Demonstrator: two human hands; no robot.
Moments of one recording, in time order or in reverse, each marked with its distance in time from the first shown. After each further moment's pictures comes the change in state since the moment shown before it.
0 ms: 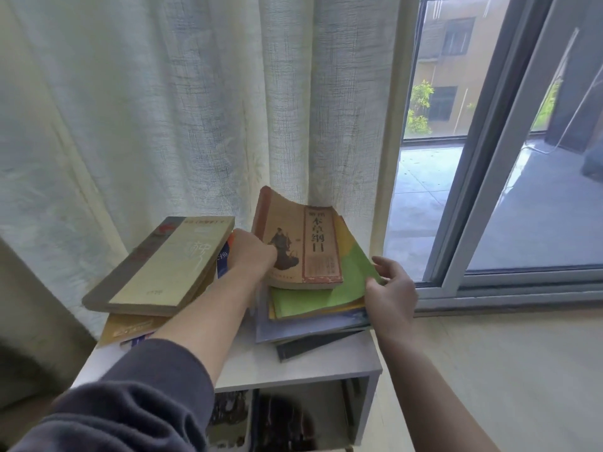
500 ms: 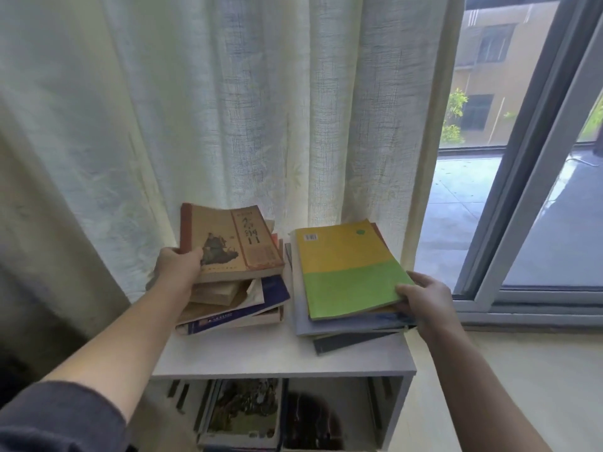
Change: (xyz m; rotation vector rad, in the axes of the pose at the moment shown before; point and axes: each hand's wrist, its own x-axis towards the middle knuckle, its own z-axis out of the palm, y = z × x) left_hand 0.010 -0.106 -0.125 -0.423 0.293 -0.235; right_hand 0.008 -0.009 -0.008 0.197 -0.229 0.364
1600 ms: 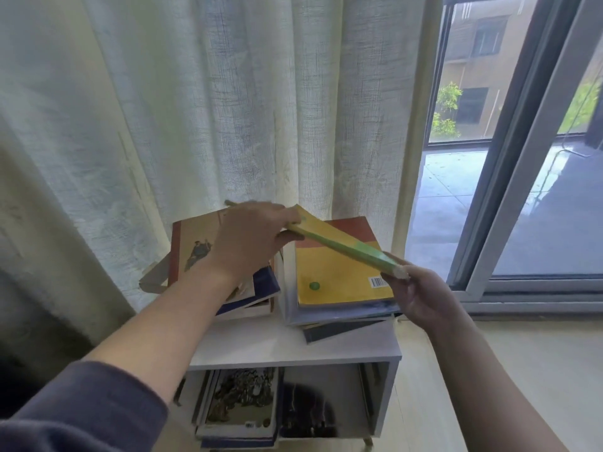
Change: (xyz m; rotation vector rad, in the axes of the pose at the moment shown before) left_hand -0.097 0.066 0.039 0.600 -0.081 1.707; right_hand -0.006 -0.017 -0.021 0.708 -0.476 0.228
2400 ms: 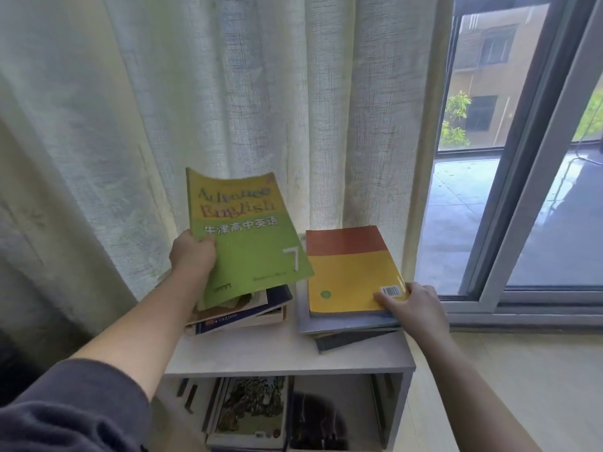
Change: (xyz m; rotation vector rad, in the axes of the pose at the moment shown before) left_hand -0.052 -0.069 0.004 -0.510 0.070 -1.504; right_hand 0.030 0.037 -0.025 -1.646 0.569 -0.302
